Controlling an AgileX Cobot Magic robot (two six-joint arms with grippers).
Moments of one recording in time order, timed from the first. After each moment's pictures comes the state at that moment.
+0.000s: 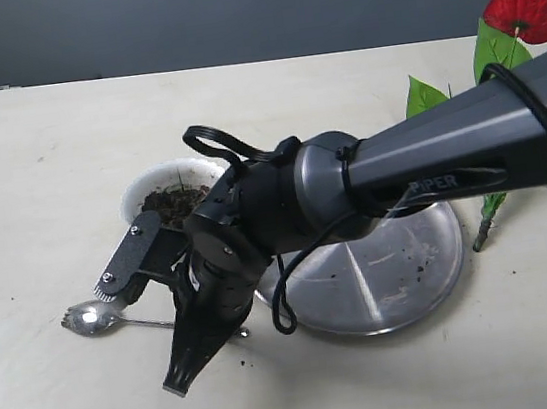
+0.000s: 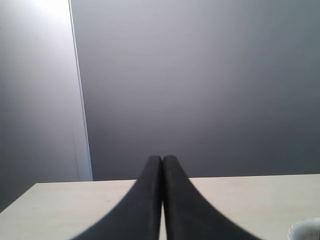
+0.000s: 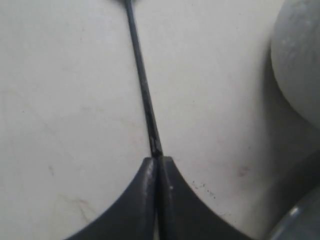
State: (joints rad) left arm 0.12 0.00 0.00 0.69 -0.14 -0.66; right arm 1.14 2.07 -1.25 0.05 0.51 -0.21
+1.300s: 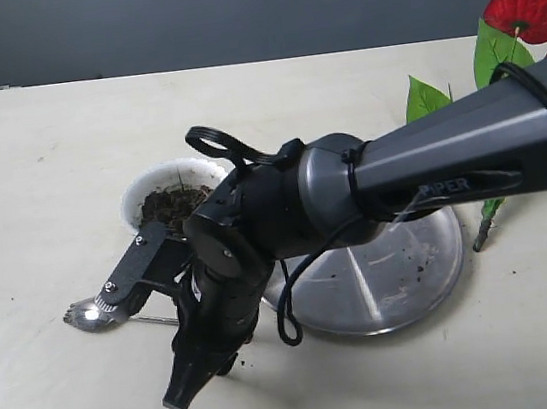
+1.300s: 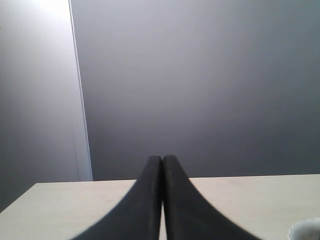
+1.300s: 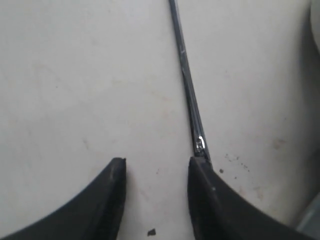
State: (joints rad) left arm 0.12 0.00 0.00 0.69 -0.14 -0.66; right arm 1.15 2.04 -1.24 0.11 0.56 -0.21
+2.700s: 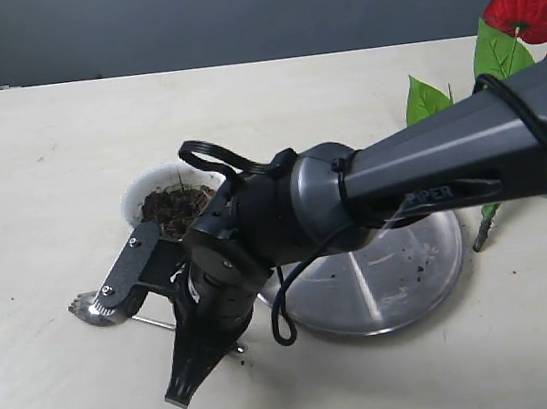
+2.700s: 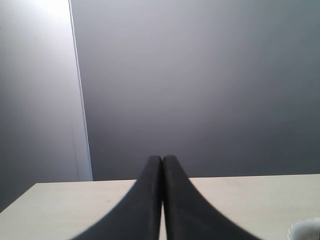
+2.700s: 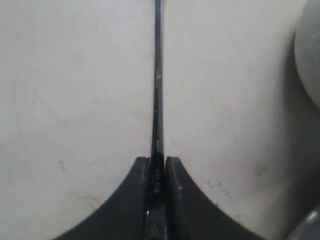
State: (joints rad) left arm 0.12 0.00 0.00 0.69 -0.14 -0.66; right arm 1.15 2.07 -1.24 0.01 0.49 -0.20
